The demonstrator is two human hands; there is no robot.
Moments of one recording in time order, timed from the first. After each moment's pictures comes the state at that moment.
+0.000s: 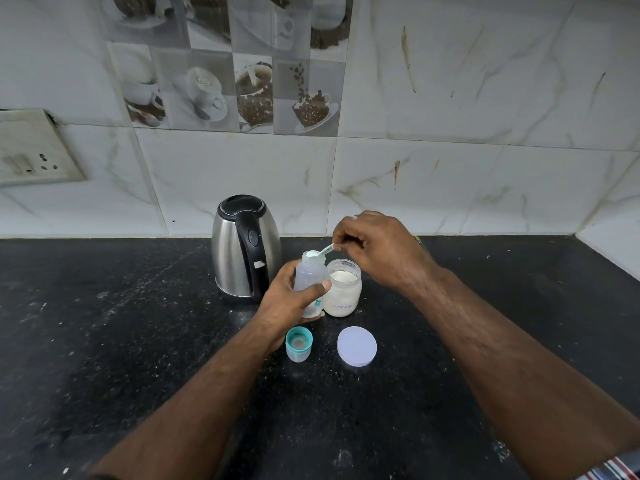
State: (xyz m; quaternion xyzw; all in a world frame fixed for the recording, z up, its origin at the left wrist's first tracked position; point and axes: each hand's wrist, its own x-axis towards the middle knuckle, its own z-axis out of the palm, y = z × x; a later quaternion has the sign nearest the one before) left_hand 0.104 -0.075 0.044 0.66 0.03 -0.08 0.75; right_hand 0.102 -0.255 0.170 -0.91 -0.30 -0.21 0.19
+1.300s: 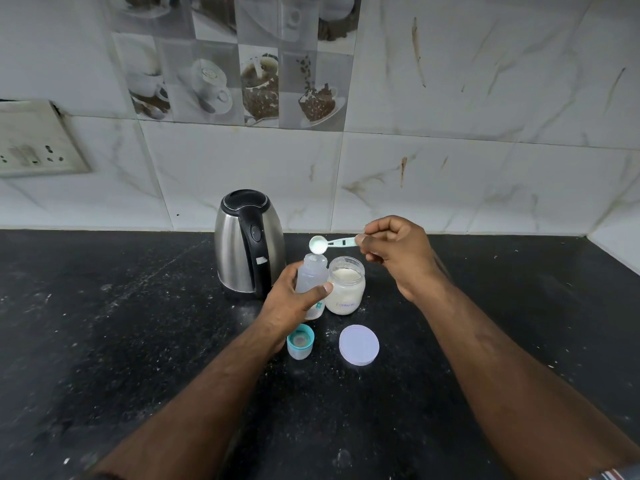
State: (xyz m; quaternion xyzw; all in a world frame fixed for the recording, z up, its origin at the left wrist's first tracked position) left_hand 0.096 -0.077 0.042 0.71 0.03 -0.04 0.70; right_hand 0.119 -0.271 0.136 -0.75 0.00 -0.08 0.66
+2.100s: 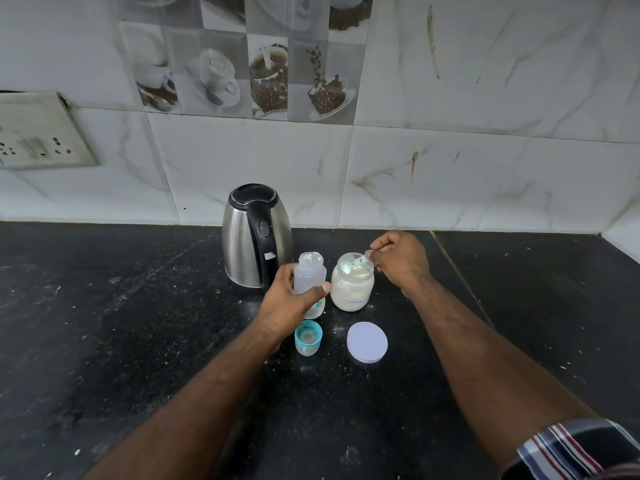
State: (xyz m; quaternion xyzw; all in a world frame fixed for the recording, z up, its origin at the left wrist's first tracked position) left_hand 0.087 -0.062 0.044 0.75 0.04 -0.02 0.66; right_hand 0.165 -0.279 0.084 -0.88 0.08 -0.09 0.45
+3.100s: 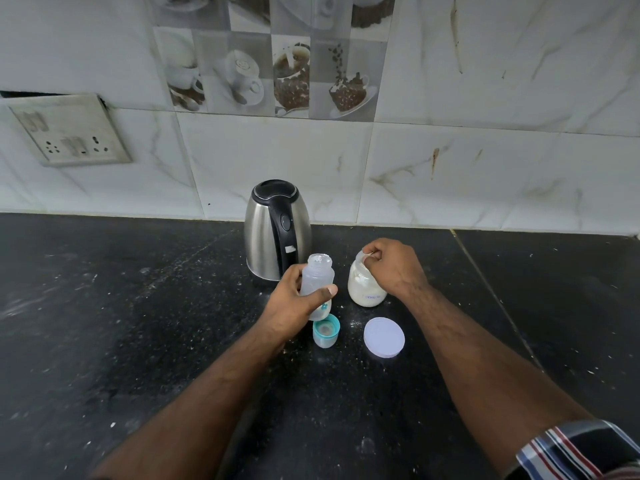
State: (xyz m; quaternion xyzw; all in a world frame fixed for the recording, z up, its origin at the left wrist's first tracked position) left_hand 0.068 -0.042 0.044 0.75 0.04 -0.03 0.66; right_hand 0.155 -0.248 0.068 -0.95 -0.04 -0.05 0.31
